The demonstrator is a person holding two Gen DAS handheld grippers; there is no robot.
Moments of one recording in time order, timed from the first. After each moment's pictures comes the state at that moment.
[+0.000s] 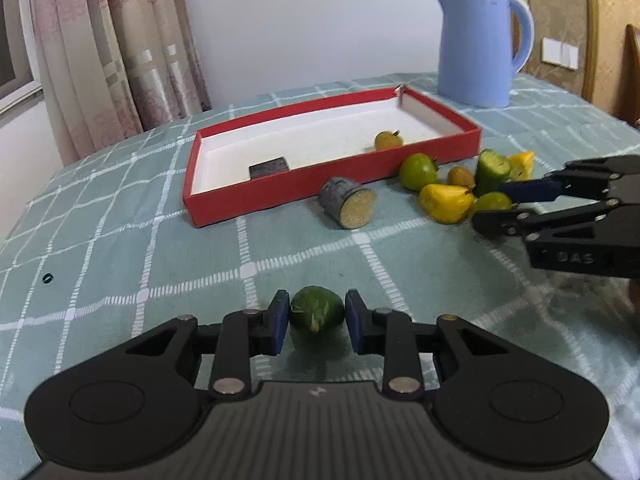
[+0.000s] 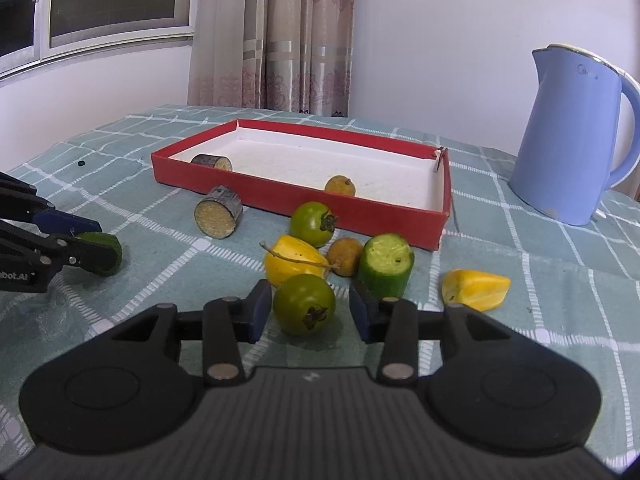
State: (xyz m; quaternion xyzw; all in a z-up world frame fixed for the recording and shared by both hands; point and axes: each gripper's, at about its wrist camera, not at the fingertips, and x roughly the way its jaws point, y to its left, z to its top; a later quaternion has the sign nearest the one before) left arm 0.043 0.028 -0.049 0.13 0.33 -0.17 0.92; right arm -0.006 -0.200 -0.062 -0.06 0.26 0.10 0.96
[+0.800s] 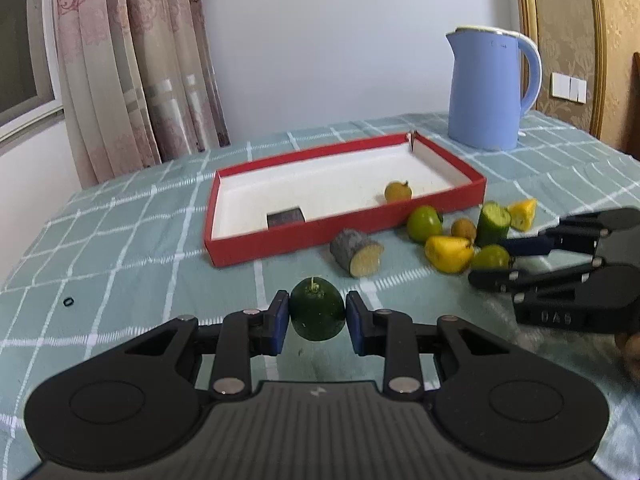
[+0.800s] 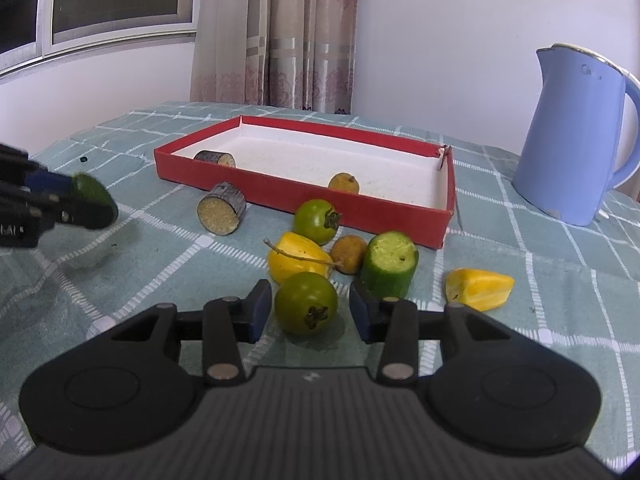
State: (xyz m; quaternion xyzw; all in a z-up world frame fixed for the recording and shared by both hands) left arm 0.036 0.028 -0.019 0.11 0.28 -0.16 0.94; right arm -0.005 -0.197 -0.063 -0.06 0.27 0.10 0.96
